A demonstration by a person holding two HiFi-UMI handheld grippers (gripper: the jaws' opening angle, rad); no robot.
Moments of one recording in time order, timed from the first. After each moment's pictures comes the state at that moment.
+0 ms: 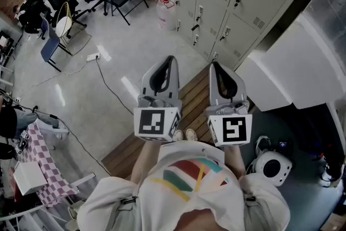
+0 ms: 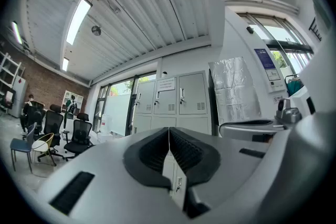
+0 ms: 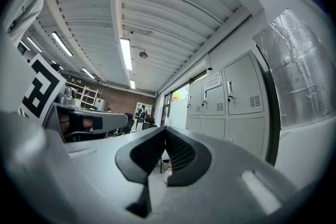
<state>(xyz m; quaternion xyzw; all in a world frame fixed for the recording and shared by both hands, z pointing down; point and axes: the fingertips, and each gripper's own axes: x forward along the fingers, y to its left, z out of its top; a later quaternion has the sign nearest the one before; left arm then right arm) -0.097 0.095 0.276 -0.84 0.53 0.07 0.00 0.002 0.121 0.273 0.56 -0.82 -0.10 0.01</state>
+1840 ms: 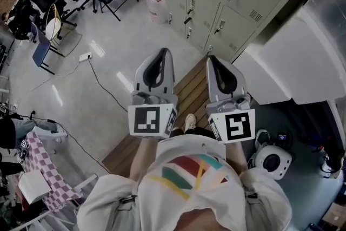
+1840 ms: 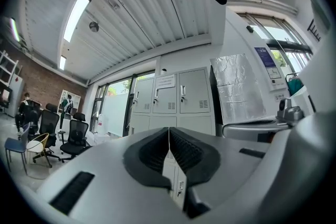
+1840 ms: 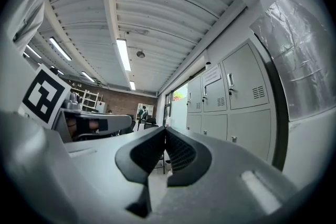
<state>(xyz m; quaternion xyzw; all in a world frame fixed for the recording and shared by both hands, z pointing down) -0.080 0.037 0.281 -0.85 0.53 0.07 0.01 0.021 0.069 0.285 0.55 -0.83 -0.08 0.00</state>
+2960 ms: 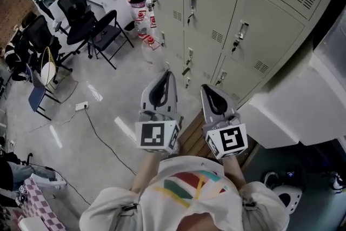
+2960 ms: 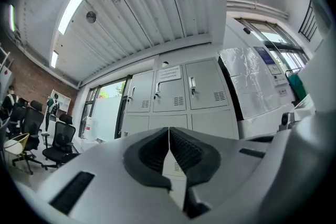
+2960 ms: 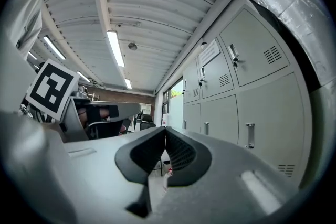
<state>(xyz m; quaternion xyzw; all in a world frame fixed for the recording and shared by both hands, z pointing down) -0.051 -0.178 0.324 -0.86 0.50 0.11 0.04 0.034 -0.139 0.363 0.55 -0.83 -0.06 -0.02</state>
